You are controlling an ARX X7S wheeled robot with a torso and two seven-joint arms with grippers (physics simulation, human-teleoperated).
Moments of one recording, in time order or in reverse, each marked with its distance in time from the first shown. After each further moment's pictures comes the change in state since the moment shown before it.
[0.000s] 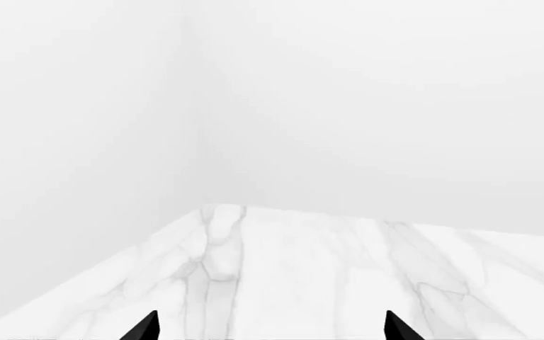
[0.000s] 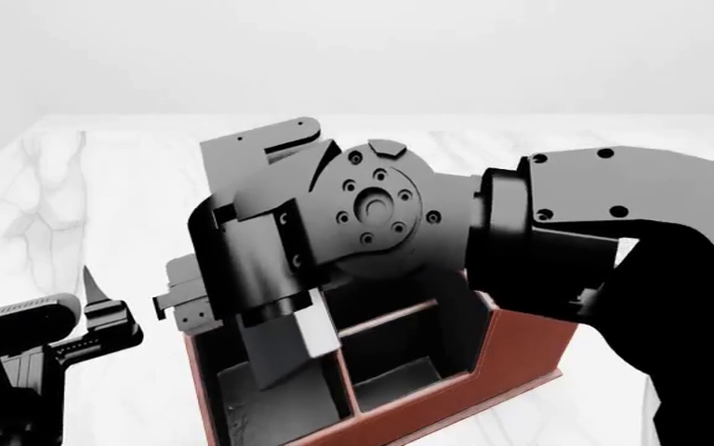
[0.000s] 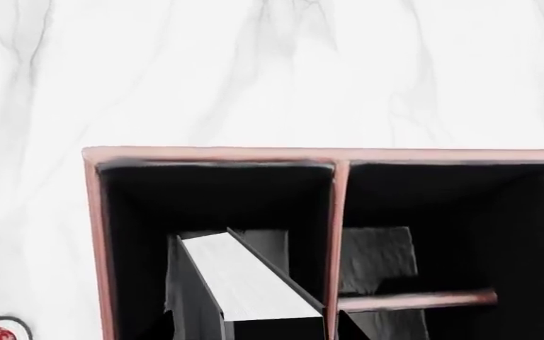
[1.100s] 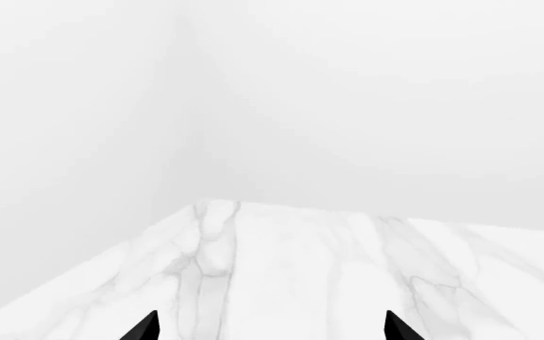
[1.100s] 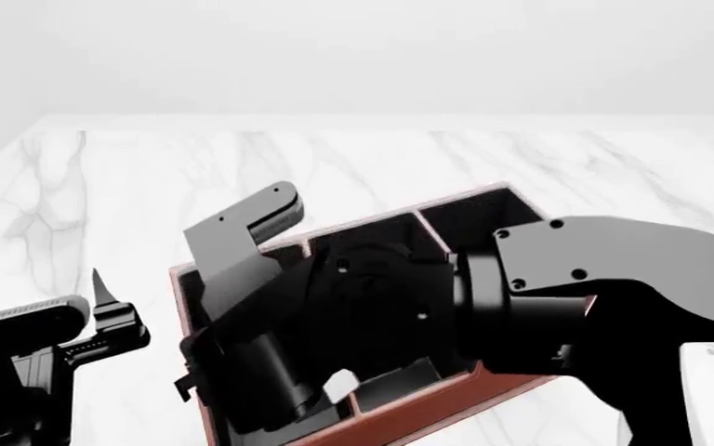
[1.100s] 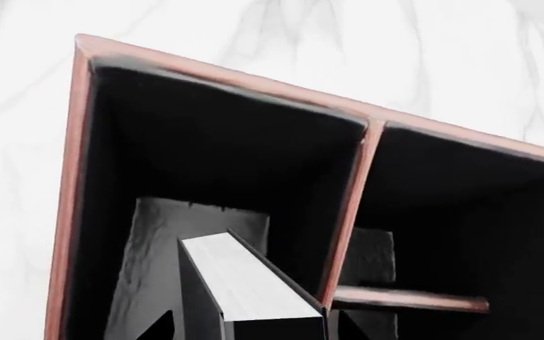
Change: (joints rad) left arm 0.000 -0.001 0.024 -0.033 0.000 0.032 0.003; right arm -0.159 0.000 -0.005 -0.161 -0.213 0.046 0.108
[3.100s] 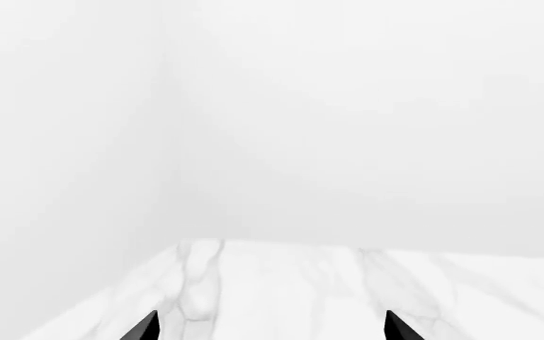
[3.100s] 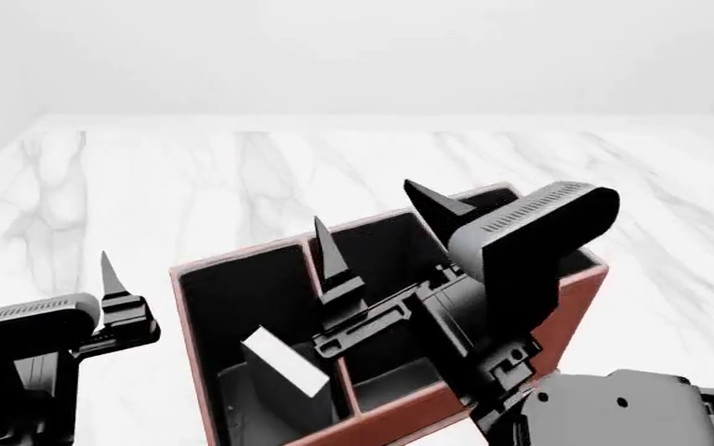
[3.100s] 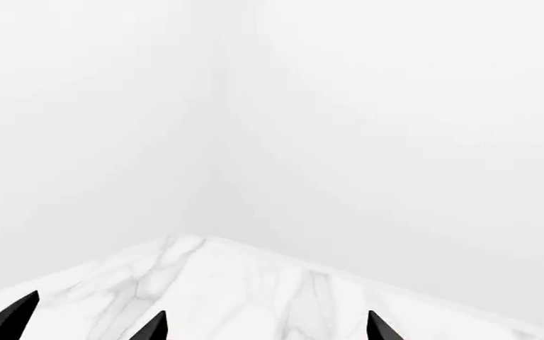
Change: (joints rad) left arm -0.005 -0.043 0.057 0.087 0.021 0.011 -0.023; right arm -0.313 0.789 0.013 -0.699 -1.226 -0.651 -0.444
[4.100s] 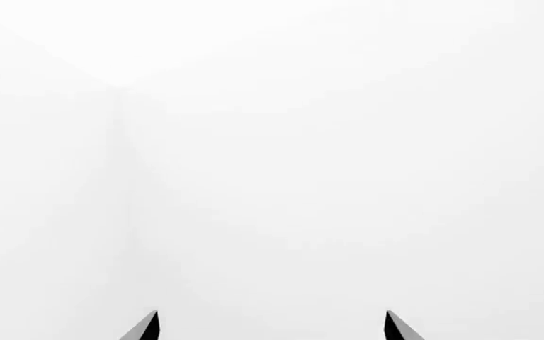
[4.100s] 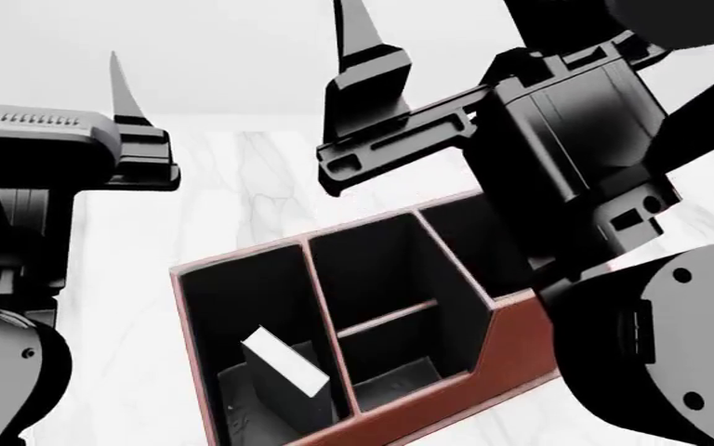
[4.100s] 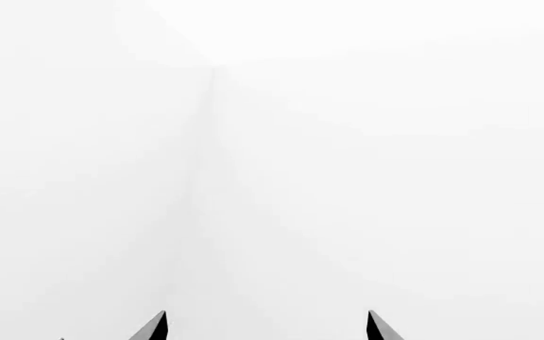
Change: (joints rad) left arm -0.687 -0.102 0.219 0.092 -0.032 -0.357 0.023; right arm 0.388 0.019 0.210 -0.035 0.171 0.124 0.048
